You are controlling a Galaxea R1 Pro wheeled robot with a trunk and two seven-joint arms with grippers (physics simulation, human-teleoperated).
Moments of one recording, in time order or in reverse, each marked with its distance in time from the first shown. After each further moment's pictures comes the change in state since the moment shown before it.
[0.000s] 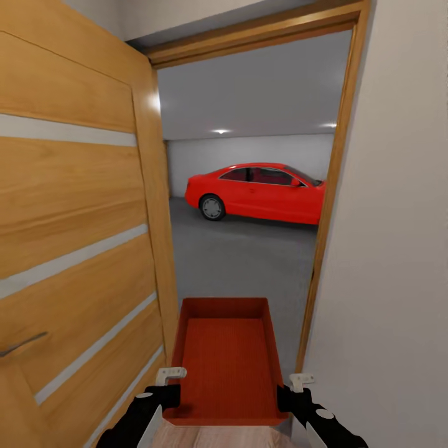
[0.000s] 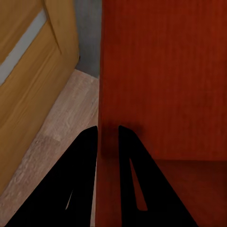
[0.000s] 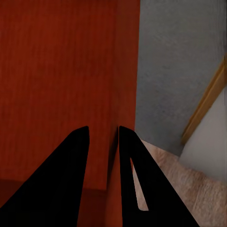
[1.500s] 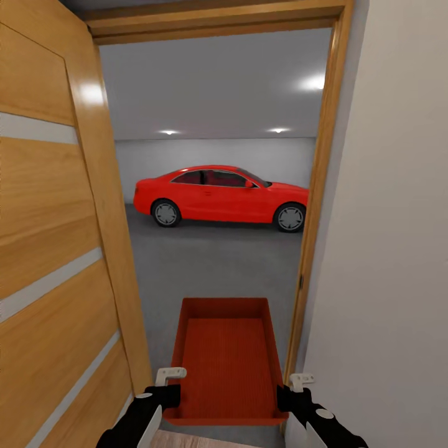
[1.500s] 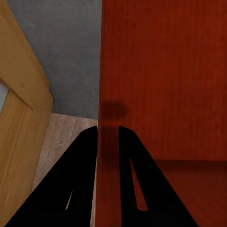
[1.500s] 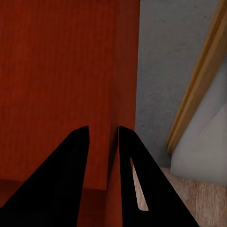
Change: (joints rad) left arm 0.001 0.000 0.000 0.000 0.000 -0.001 0.000; right arm 0.000 0.000 0.001 0.000 0.000 0.000 0.000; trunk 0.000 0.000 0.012
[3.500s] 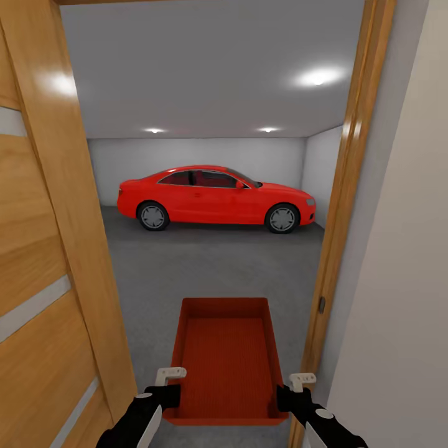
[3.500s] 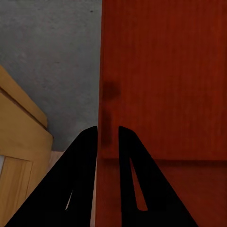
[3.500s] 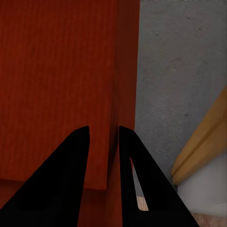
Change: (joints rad) left arm 0.000 0.001 -0.001 0.000 0.002 0.000 0.000; right arm 0.000 0.001 0.004 0.000 -0.001 -0.001 -0.004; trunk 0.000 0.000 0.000
